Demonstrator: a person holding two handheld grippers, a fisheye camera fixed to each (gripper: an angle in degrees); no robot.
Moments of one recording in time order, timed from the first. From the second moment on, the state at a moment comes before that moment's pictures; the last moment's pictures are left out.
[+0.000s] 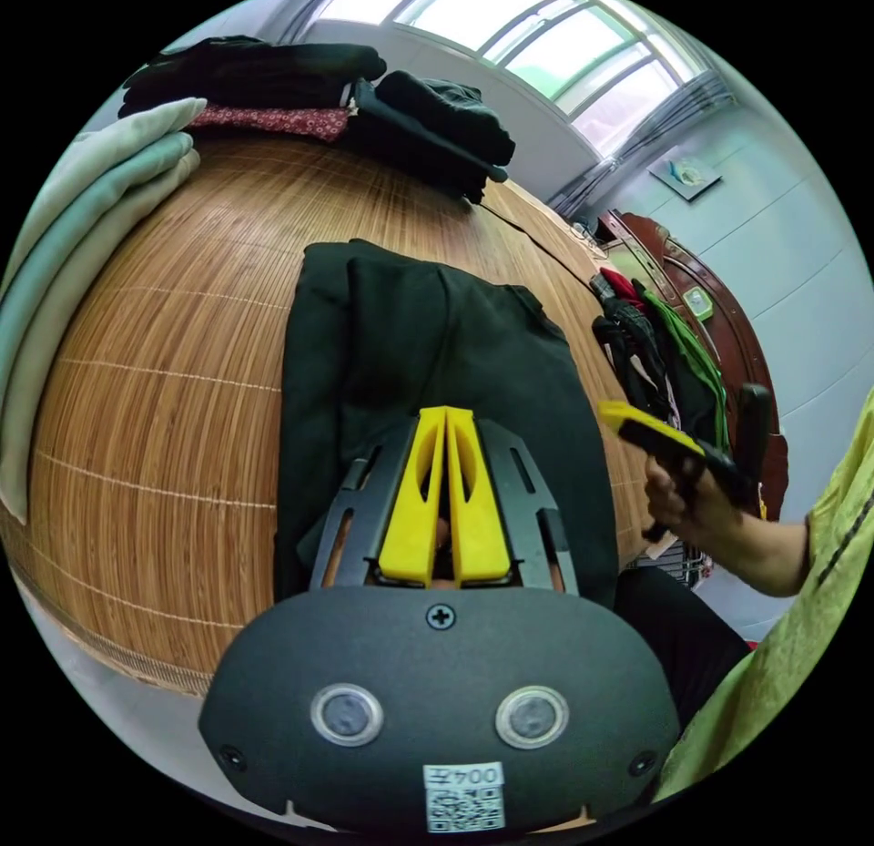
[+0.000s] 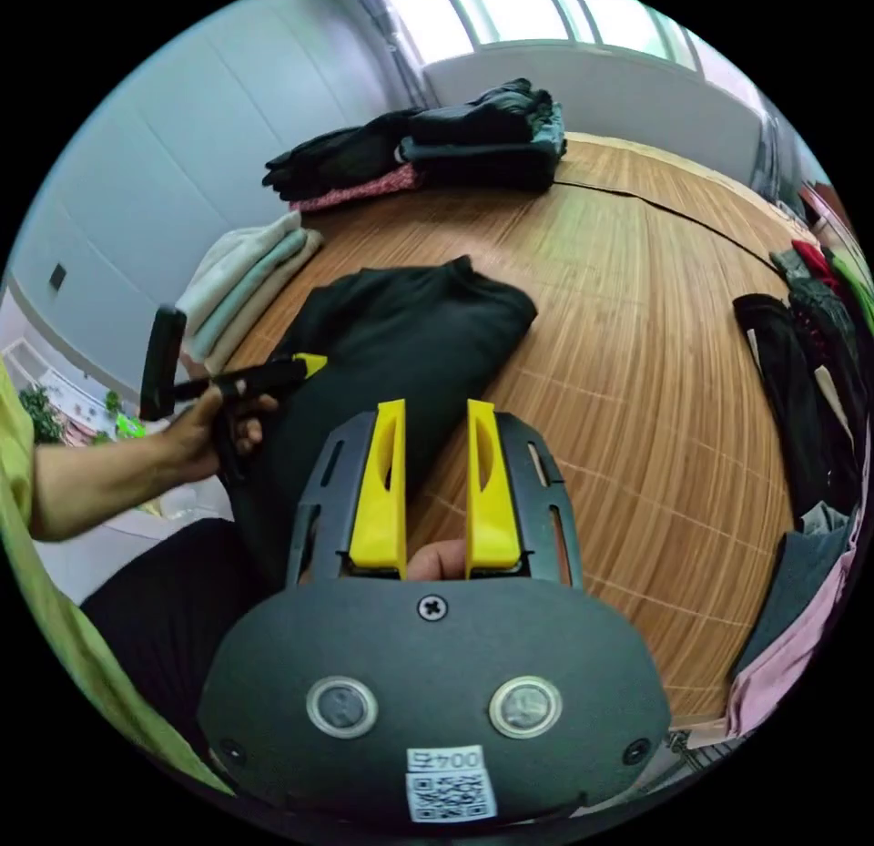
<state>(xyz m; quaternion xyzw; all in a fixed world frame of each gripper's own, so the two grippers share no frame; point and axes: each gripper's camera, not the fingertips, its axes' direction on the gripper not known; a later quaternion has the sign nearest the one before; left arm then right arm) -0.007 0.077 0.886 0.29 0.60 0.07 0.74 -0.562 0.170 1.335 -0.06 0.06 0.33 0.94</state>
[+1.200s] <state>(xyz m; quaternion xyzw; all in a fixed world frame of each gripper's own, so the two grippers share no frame) -0.097 0.074 1.096 0.15 0.71 -0.14 0.67 -0.433 0.155 1.422 -0.09 -0.15 0.49 0.85</state>
